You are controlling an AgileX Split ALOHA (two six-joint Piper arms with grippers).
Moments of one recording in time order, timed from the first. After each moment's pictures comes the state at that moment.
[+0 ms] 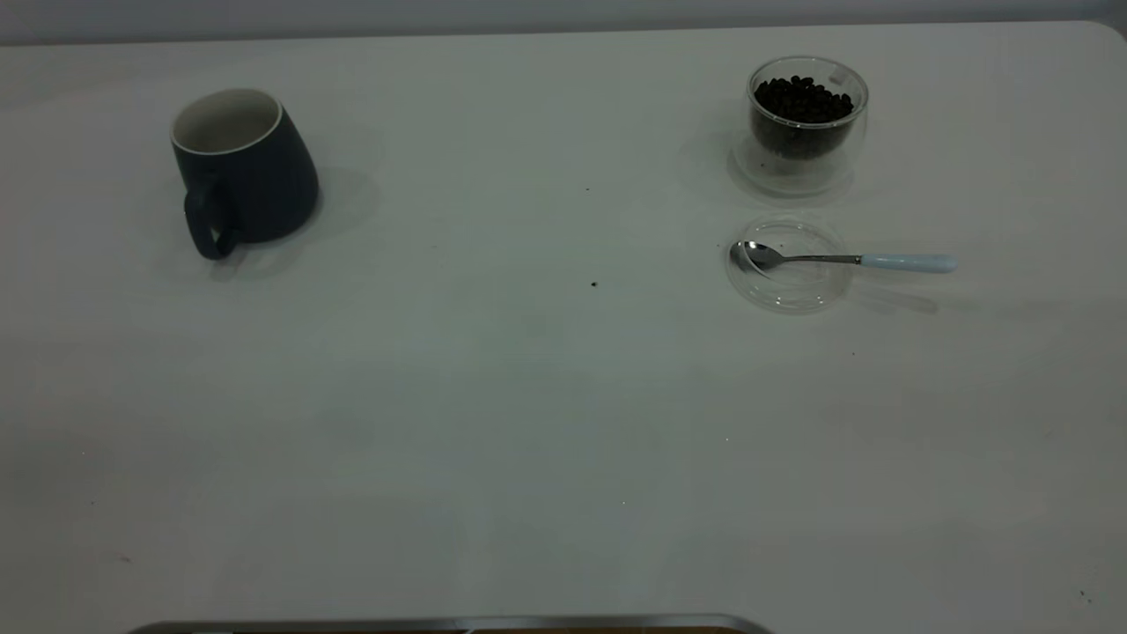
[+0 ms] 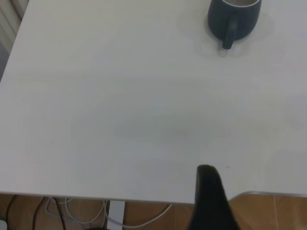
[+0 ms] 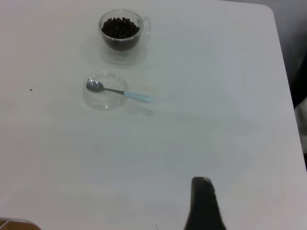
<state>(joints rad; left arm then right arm) 0.07 -0.02 -0.49 0.00 1.14 0.01 0.08 0.00 -0.48 -0.01 1.12 -0.01</state>
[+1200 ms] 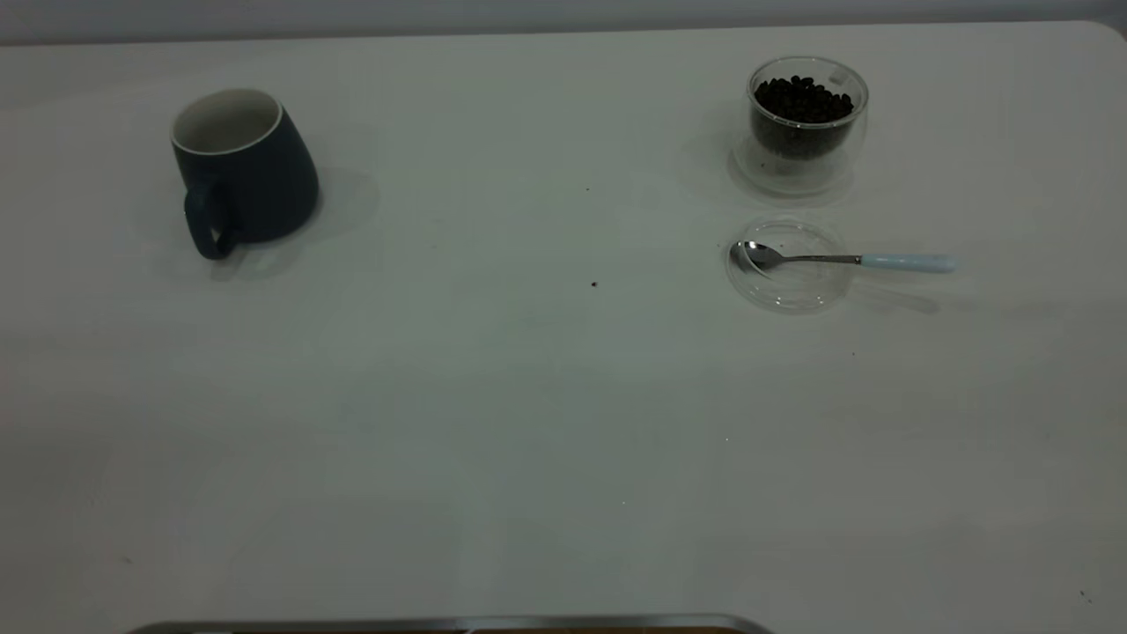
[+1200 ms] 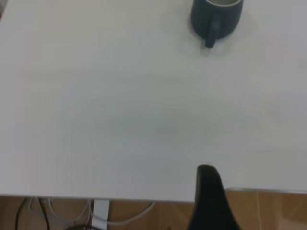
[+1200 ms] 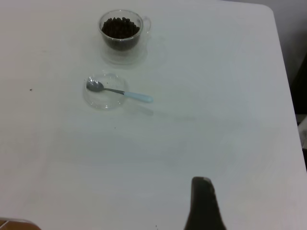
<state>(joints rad) 0.07 0.04 -0.51 -0.05 1.14 0.01 0.08 0.00 -0.48 -0.01 1.12 -0.01</state>
